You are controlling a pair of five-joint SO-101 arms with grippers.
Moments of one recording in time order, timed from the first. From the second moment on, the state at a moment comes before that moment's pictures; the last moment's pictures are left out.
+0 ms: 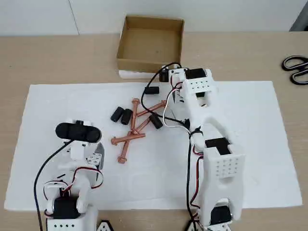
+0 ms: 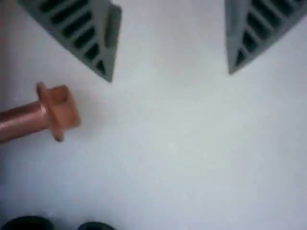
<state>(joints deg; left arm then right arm) -5.7 -103.6 93.1 63.5 -4.7 -14.1 35.9 -18.9 86.0 10.9</state>
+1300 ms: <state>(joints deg) -9.4 -86.9 75.8 64.0 -6.8 -14.3 9.4 -18.0 96.0 10.9</state>
